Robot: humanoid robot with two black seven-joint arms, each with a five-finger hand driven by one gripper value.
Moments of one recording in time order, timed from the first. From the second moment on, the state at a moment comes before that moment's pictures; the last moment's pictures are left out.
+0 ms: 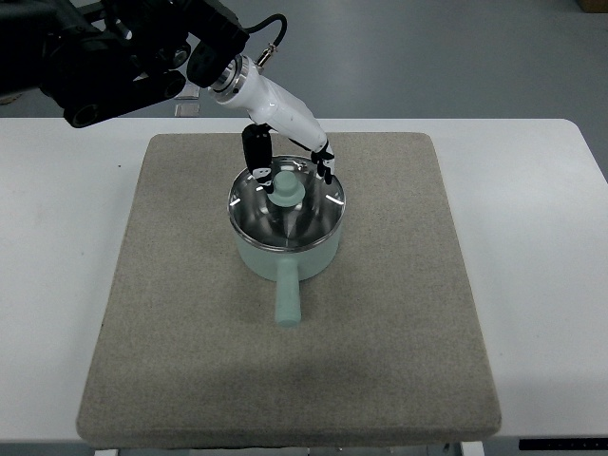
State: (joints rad) left arm -1.75 0.27 0.43 -0.90 1.38 -0.41 -0.61; right arm 0.04 0.00 -0.05 0.16 0.03 -0.01 0.13
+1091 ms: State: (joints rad) left arm -1.75 0.27 0.43 -0.90 1.37 -0.30 -0.61; right arm 0.04 0.00 -0.05 0.16 0.03 -0.01 0.13
